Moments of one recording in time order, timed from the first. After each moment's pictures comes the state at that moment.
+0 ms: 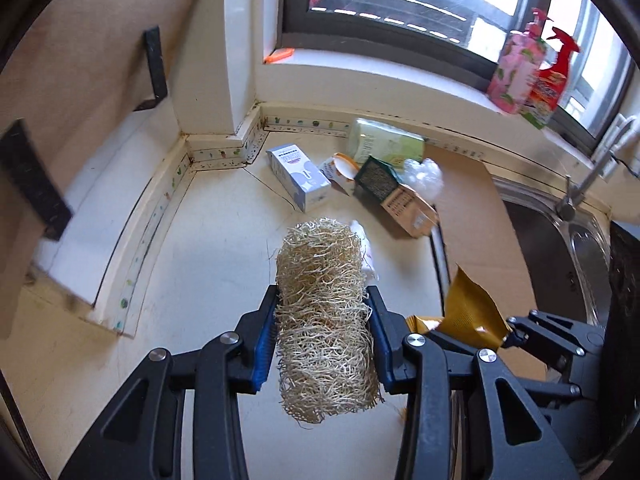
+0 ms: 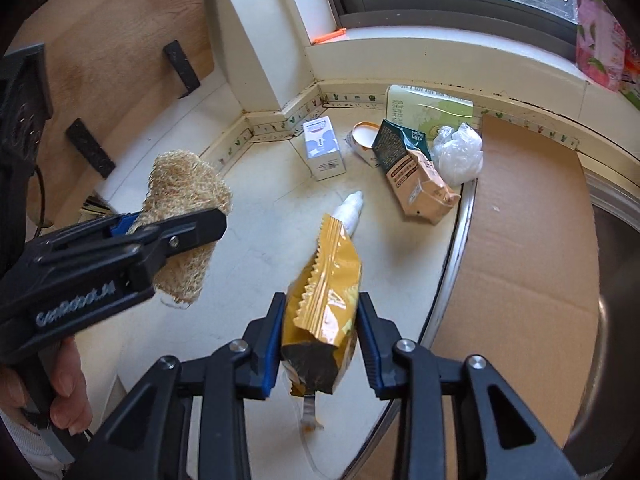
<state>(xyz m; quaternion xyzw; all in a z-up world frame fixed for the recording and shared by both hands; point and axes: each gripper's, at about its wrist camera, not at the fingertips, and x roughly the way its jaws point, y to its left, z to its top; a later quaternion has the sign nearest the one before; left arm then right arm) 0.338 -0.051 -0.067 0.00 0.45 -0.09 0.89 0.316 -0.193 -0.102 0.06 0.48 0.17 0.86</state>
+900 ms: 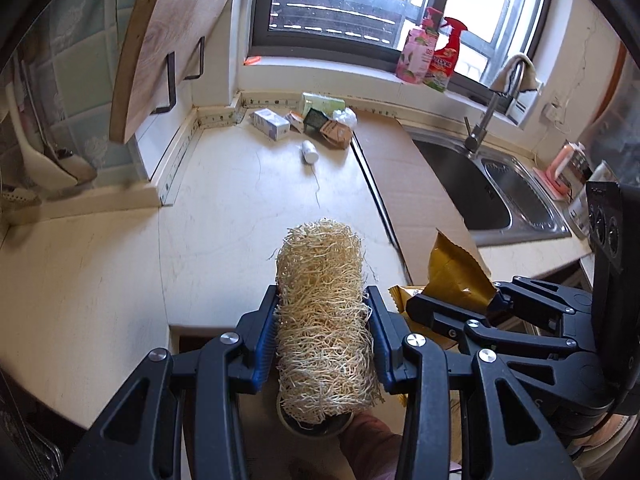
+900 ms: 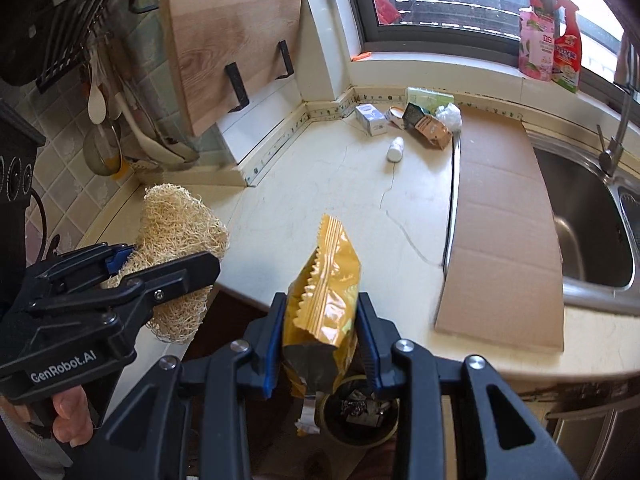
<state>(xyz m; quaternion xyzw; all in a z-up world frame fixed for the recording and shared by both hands) 0.089 0.029 -0.040 0.01 0.43 -0.19 0.88 0.073 -0.108 -0.053 0.07 0.45 0.12 0.88</state>
